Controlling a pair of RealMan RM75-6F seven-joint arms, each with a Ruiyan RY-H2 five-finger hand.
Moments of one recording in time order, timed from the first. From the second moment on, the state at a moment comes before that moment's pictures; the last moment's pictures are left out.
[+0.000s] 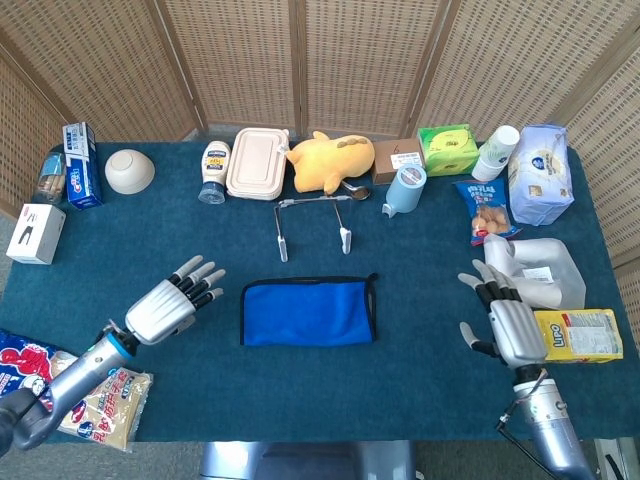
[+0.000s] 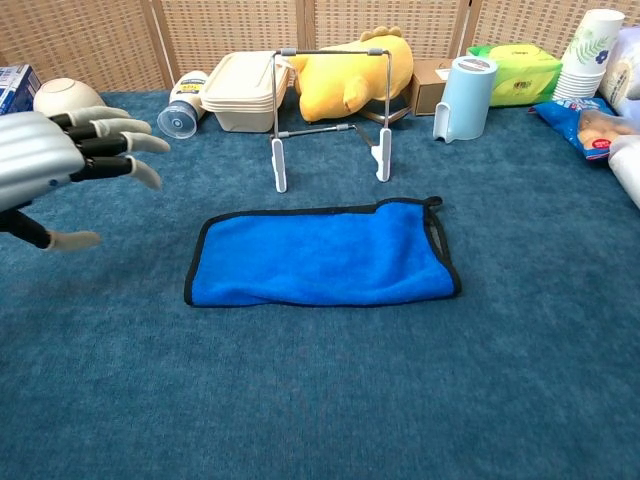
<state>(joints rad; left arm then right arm) -0.55 -1.49 0.02 -1.04 1.91 1.28 0.03 0.31 -1.21 0.08 -1.85 -1.31 1.33 -0.07</state>
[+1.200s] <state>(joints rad) -0.71 -1.78 0.10 -0.68 1.88 1.26 -0.09 0.23 -1.17 0.10 -1.89 -1.32 1.36 -0.04</state>
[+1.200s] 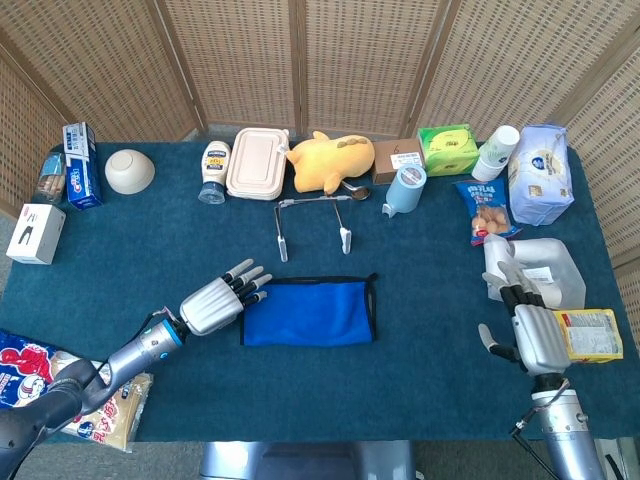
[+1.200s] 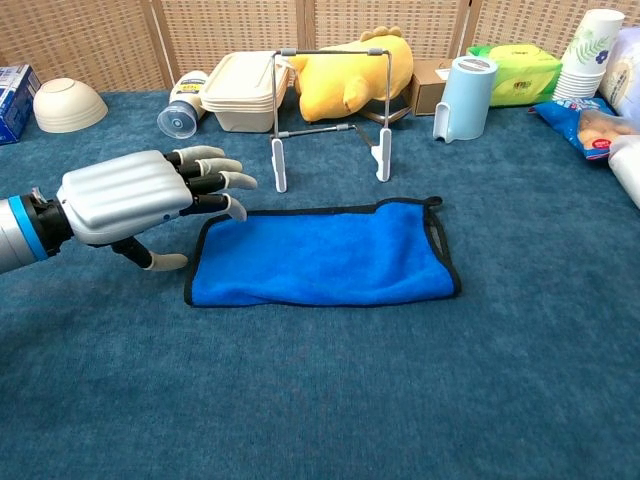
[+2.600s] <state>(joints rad) -0.77 -1.85 0.12 -0.65 1.83 1.26 -0.13 0.19 -1.15 0.11 -1.90 -1.35 1.39 -0.02</state>
